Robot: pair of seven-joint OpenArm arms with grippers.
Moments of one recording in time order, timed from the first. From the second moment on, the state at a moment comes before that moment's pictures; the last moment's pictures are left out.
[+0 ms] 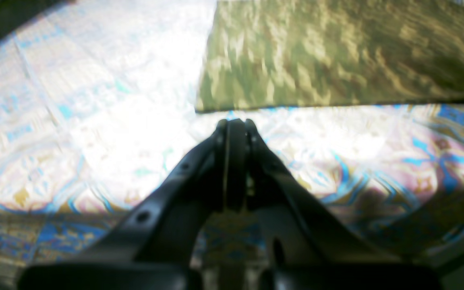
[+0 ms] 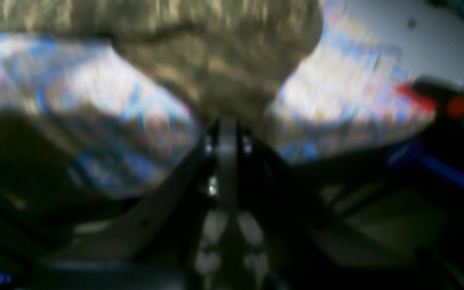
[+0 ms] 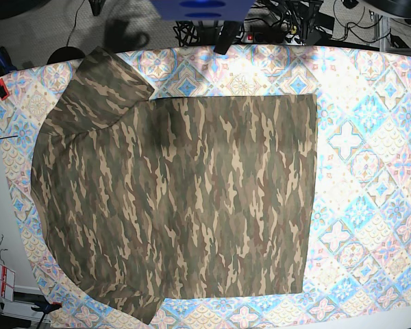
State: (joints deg) left arm 51.5 -4.7 -1.3 66.2 -5.6 -2.2 -66.6; right arm -52.6 0.4 13.5 54.9 0.4 2.0 75.8
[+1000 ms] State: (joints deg) left arm 49.0 -19.1 -2.8 110.0 -39.2 -2.2 0.7; right arm -53.1 2.2 21.1 99.0 0.4 2.5 17.2
